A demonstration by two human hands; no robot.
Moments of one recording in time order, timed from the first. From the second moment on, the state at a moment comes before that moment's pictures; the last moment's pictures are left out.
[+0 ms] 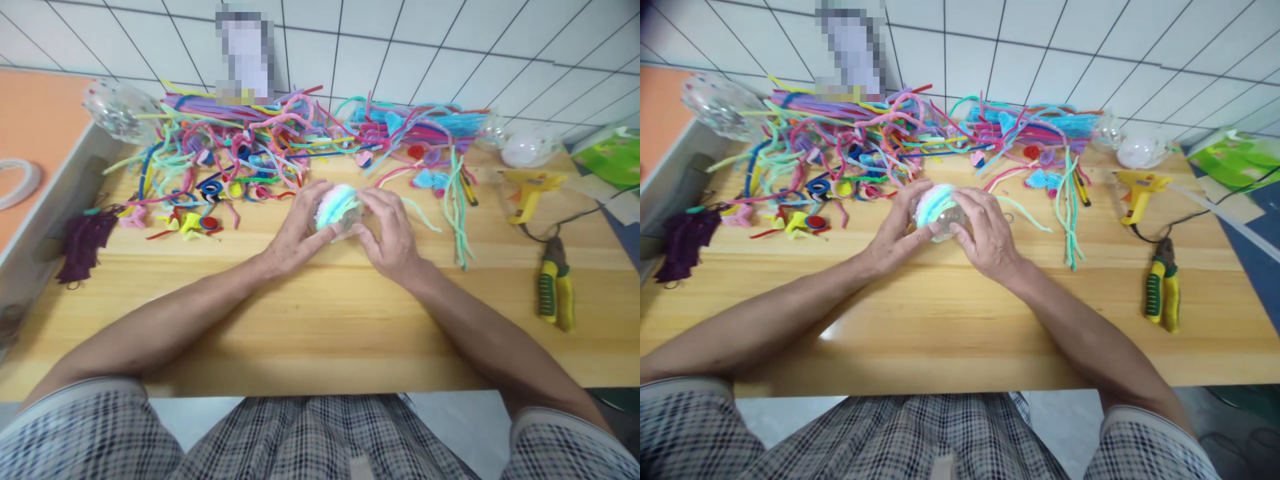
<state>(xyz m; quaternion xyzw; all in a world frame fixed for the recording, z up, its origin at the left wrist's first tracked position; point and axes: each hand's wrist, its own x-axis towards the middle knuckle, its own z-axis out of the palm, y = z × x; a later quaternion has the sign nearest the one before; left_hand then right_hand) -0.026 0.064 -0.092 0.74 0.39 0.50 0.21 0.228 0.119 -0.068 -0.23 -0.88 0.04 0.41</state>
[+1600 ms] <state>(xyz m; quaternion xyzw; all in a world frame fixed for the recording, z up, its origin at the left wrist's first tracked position) -0.028 0.058 -0.072 0.77 0.39 0.46 0.21 0.215 0.114 -0.055 -0.33 -0.72 0.38 0.48</state>
